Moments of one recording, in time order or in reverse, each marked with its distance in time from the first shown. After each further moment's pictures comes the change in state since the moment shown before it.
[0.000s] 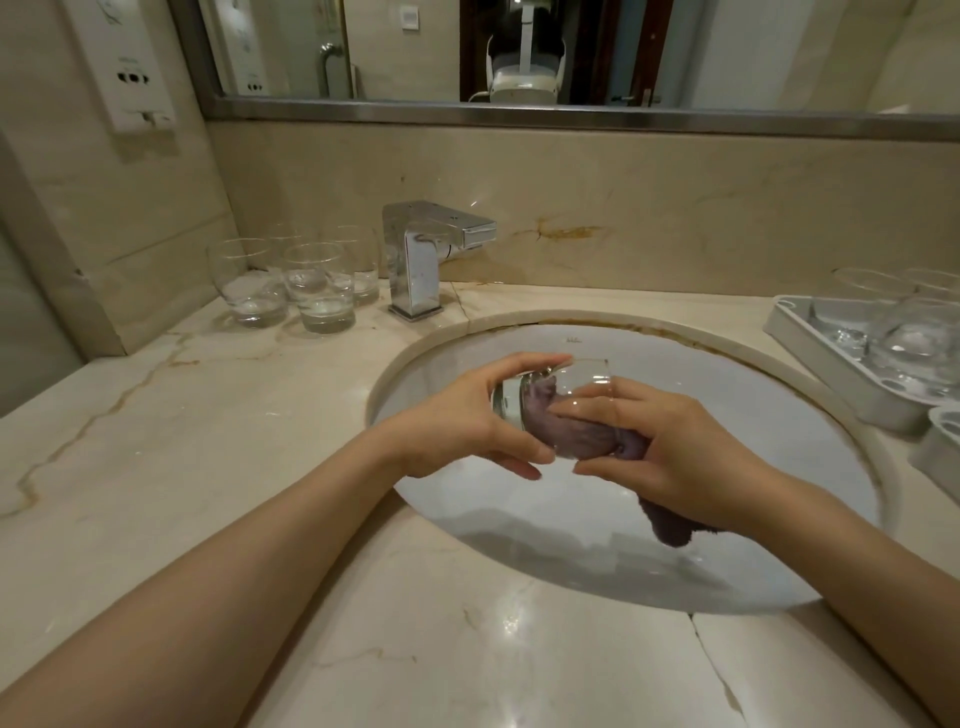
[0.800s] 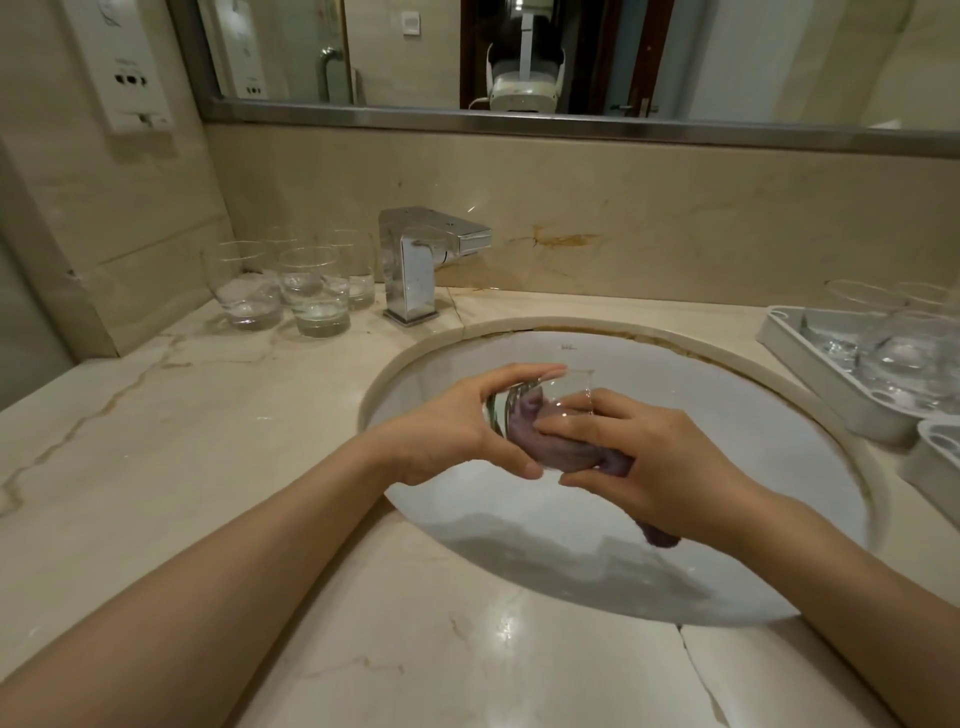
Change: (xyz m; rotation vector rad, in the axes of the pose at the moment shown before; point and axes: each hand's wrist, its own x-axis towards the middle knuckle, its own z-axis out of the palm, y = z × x) left_hand 0.003 -0.004 -0.002 0.030 -0.017 0.063; right_hand -0.001 -0.001 0.003 -0.084 0.012 -0.069
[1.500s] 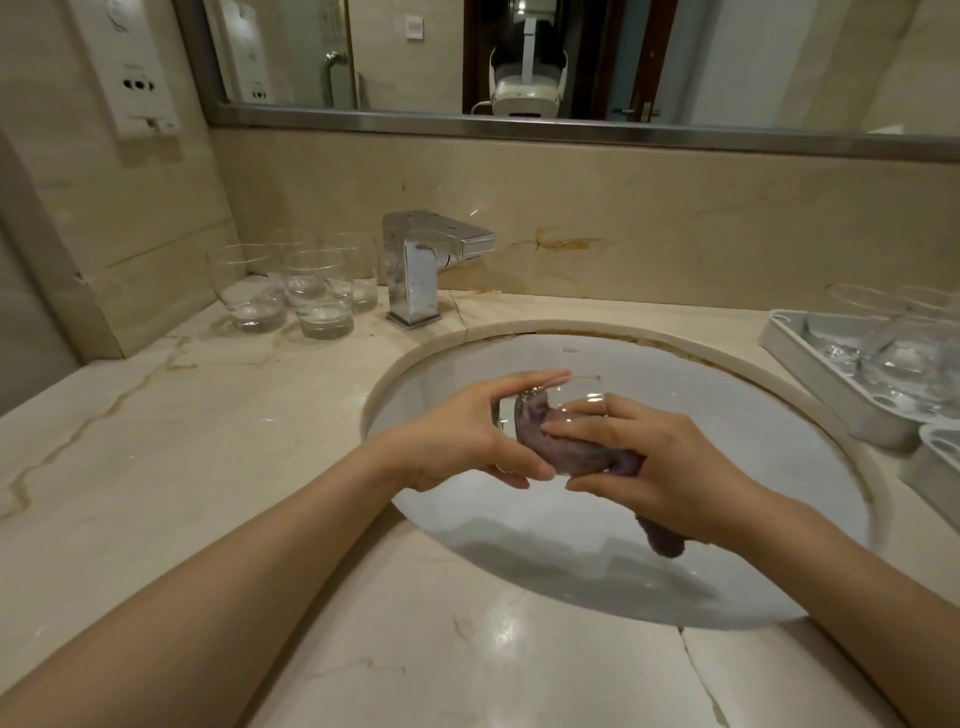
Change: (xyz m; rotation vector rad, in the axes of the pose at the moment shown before) left_hand 0.003 0.001 0.002 0.002 -0.001 -0.091; right_hand 0.000 0.005 0.000 0.097 0.005 0.013
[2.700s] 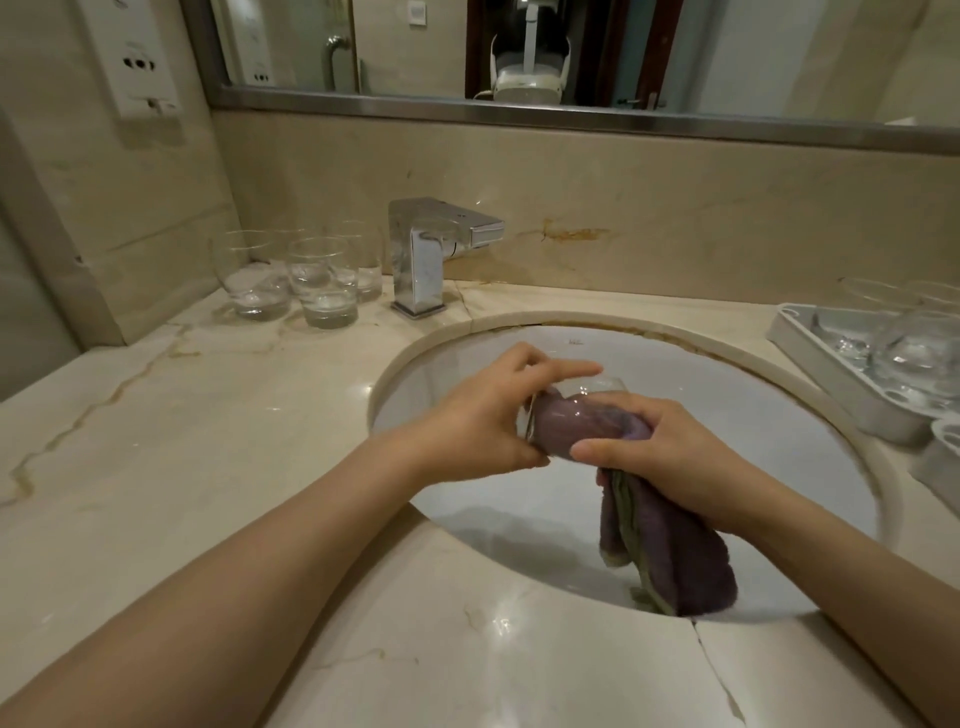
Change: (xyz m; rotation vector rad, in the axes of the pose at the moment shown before) left_hand 0.003 -0.006 -0.001 0.699 0.126 0.337; right_hand 0.008 -0.015 0.002 0.751 -0.034 0.508
